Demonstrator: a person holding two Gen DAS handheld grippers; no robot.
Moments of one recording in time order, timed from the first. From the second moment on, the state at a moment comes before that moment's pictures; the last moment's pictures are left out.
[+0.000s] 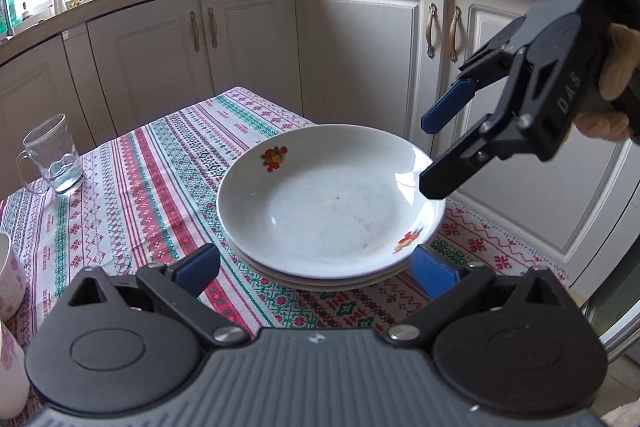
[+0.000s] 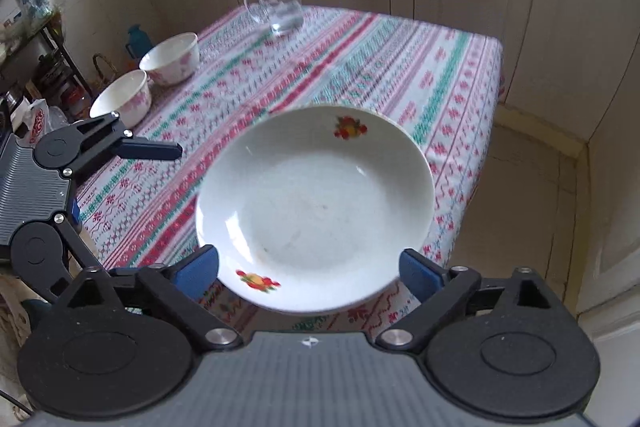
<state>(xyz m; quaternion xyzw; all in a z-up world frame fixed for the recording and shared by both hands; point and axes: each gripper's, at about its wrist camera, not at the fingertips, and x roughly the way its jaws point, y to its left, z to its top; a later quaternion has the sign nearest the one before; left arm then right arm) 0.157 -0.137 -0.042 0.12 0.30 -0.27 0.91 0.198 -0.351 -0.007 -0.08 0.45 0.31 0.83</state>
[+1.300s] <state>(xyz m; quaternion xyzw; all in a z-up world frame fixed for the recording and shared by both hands) 0.028 0.111 -0.043 0.09 0.27 -0.09 0.96 0.101 -0.091 -0.013 -0.15 0.31 0.37 0.86</state>
